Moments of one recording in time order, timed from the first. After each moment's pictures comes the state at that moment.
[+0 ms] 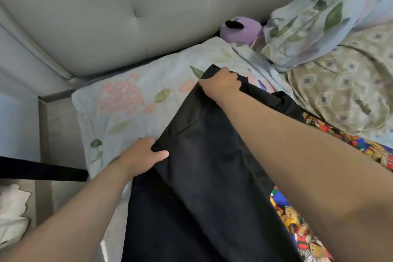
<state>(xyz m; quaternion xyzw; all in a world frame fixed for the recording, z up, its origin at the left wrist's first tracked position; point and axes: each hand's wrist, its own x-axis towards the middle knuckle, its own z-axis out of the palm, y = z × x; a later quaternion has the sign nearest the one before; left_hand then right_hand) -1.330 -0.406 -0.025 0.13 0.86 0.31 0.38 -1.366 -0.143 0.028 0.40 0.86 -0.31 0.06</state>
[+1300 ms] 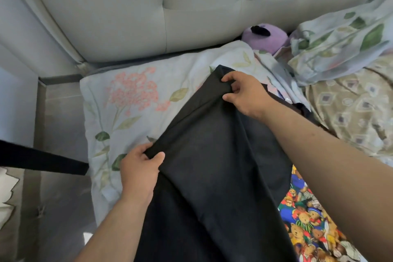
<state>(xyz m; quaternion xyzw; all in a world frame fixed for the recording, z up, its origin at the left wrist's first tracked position) -1.281 -0.412 -0.037 -0.25 0.71 0.62 0.19 -1.339 -0.127 0.037 0.15 0.92 -0.36 0.04</state>
